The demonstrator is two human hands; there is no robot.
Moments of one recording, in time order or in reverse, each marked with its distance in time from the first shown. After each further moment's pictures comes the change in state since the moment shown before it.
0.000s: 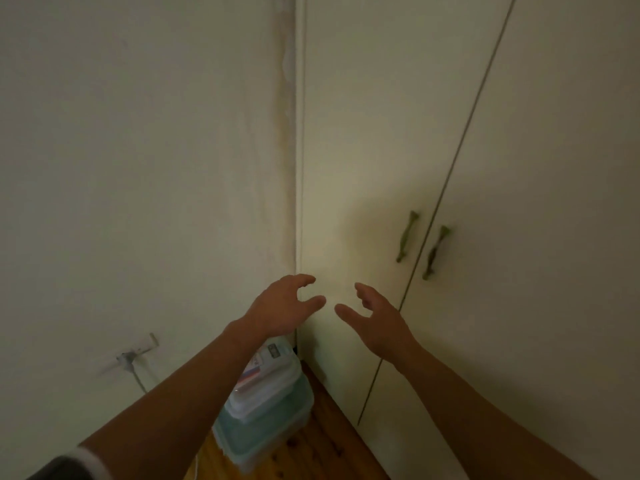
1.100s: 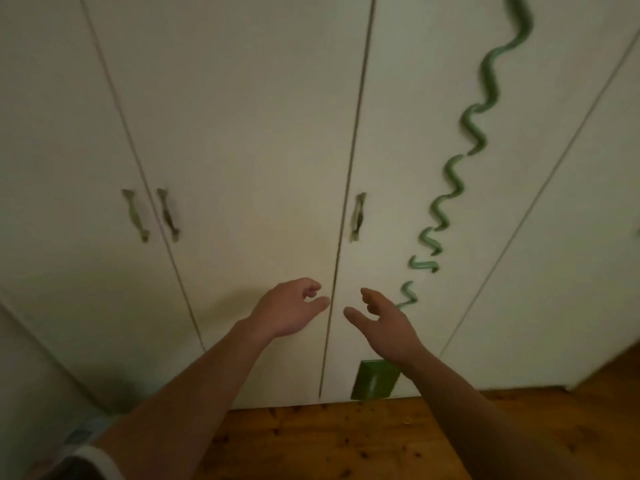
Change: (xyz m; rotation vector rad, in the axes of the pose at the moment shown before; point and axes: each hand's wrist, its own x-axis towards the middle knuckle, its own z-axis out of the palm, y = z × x) left_hand -0.151 0.180 0.151 0.069 -0.649 0.746; right_hand -0.343 0.064 -0.068 0.066 0.829 0.639
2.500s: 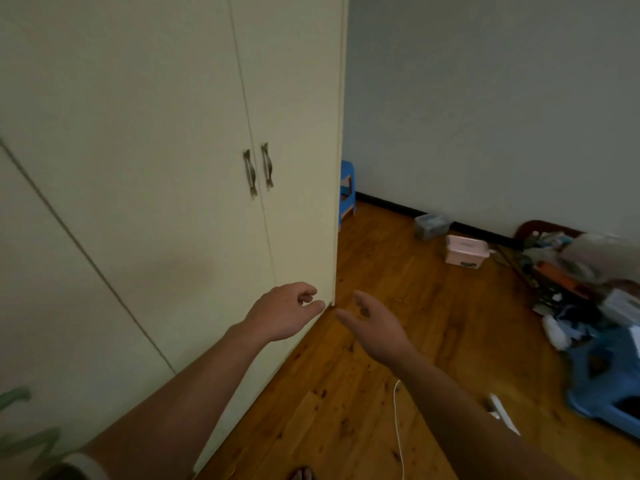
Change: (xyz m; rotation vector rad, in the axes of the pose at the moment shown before) left_hand 0.122 0.500 0.432 0.146 -0.601 0.651; right_hand -0.092 0.376 -0.442 0.151 0.657 0.530
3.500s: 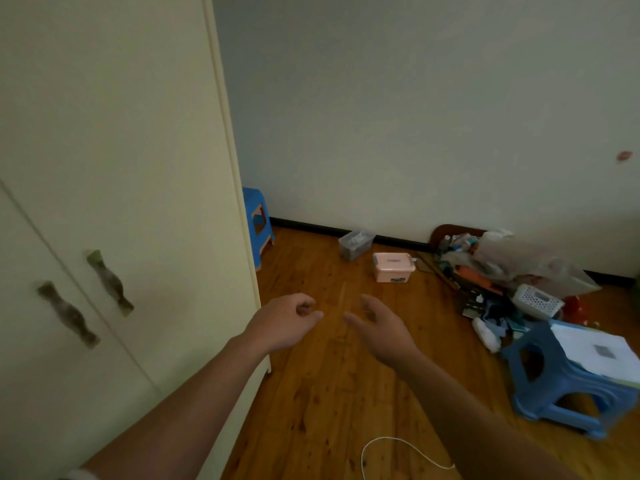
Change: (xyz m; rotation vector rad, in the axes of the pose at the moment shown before) left_hand 0.349 0.084 0.012 -0.060 -0.229 0.262; right_hand 0.283 0.049 -0.125 -0.006 0.326 0.234
